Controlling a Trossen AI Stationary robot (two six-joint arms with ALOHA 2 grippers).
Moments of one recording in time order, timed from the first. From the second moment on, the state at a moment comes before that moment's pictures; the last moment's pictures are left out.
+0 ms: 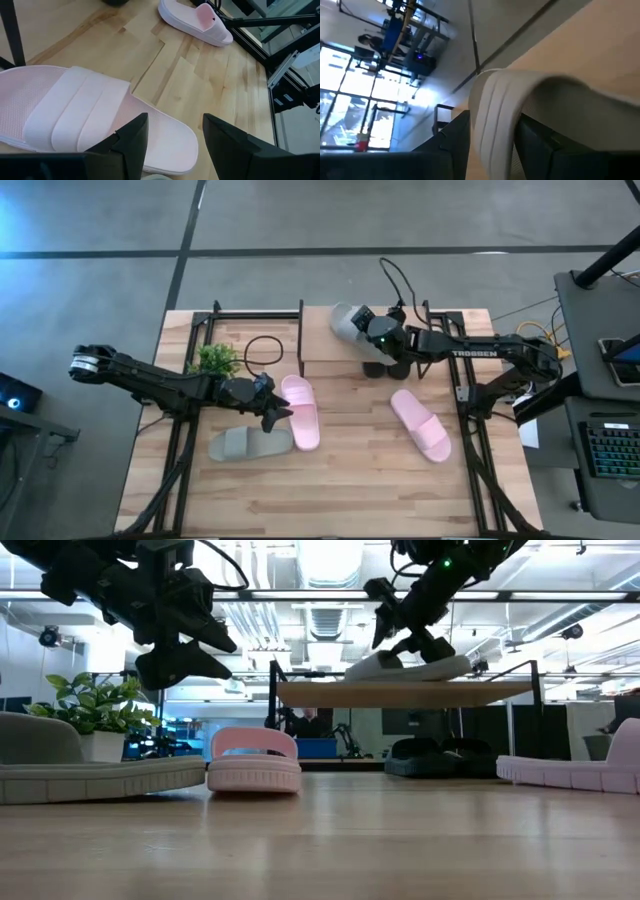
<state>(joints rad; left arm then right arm) -0.12 1.09 0.52 0.07 -0.12 -0.73 -0.26 1.45 1.04 -0.15 0.67 1.48</state>
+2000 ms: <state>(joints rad) -0.12 1.09 0.52 0.07 -0.13 -0.73 -0.29 1.21 1.04 -1.04 0.51 1.08</state>
